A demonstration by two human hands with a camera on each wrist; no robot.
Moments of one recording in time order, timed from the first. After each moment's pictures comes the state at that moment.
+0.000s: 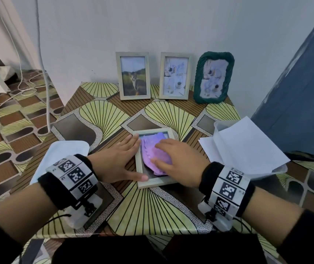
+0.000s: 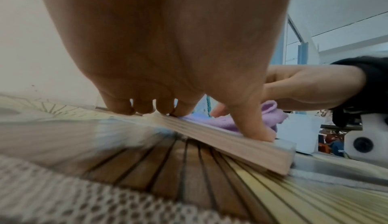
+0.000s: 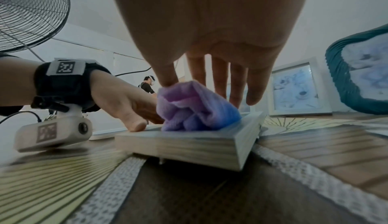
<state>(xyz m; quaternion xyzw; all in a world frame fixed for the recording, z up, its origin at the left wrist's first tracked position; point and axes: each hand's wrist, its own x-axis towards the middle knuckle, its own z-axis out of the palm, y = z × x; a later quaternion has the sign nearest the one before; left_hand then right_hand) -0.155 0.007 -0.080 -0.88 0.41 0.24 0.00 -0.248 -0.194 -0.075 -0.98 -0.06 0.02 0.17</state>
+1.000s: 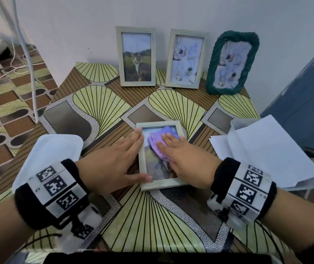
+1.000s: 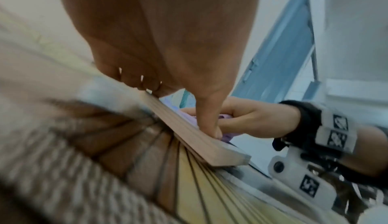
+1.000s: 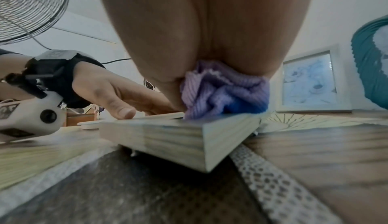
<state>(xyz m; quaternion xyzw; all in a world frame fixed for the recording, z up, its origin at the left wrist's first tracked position) -0.151 0.009 -0.090 -0.89 0.42 0.20 -0.03 -0.216 -0.205 -0.083 -0.98 -0.13 0.17 0.05</state>
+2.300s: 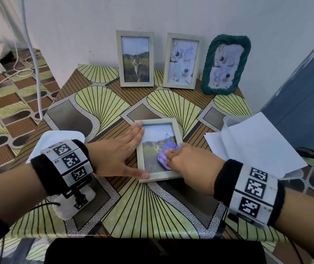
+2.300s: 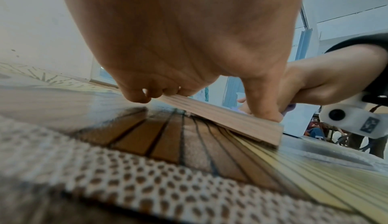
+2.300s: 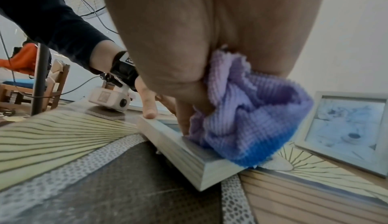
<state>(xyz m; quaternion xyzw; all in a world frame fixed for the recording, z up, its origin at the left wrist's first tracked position) -0.144 0.001 -0.075 -0.86 0.43 0.28 0.03 -0.247 -0.197 -0.056 -0.95 -0.21 0.20 -0.12</state>
